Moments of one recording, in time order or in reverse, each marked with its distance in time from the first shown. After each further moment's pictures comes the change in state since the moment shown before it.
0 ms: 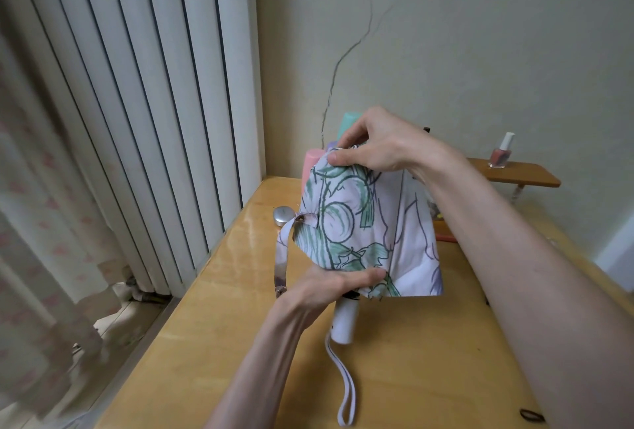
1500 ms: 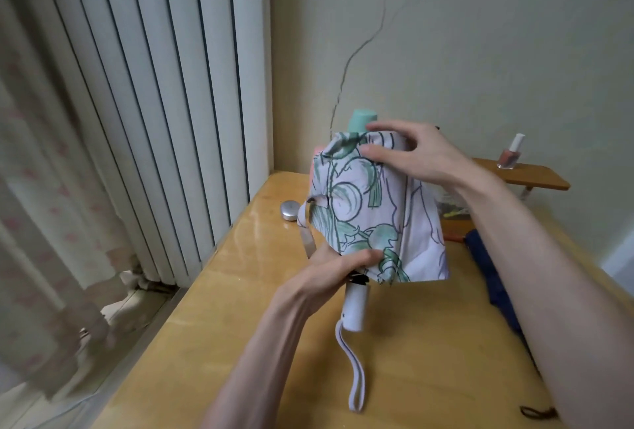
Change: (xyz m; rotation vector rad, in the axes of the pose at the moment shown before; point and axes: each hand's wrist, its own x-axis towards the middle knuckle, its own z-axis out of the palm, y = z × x) left_hand 0.011 -0.004 -0.008 -0.049 -0.039 0.143; right_hand -0.031 0.039 -0.001 0.141 0.133 0.044
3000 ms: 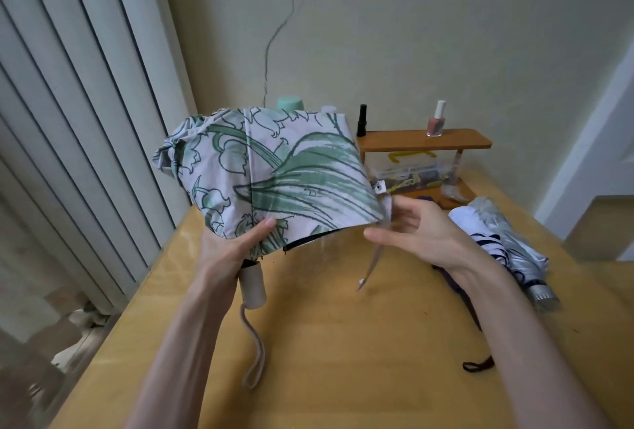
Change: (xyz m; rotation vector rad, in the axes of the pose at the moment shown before) left_hand 0.011 -0.001 -0.039 0.089 0.385 0.244; right_hand -0.123 0.119 0.008 0.460 0.022 0.221
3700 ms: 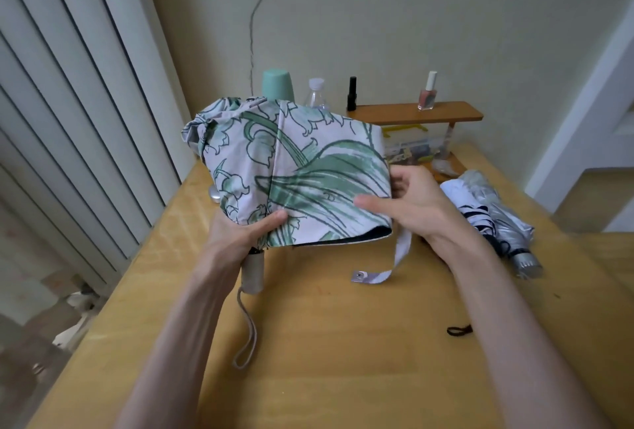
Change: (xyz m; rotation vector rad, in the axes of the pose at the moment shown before) left_hand -0.012 -0.011 0.018 0.094 -0.101 -0.062; right_hand -0.001 0.001 0.006 0.062 0.147 0.008
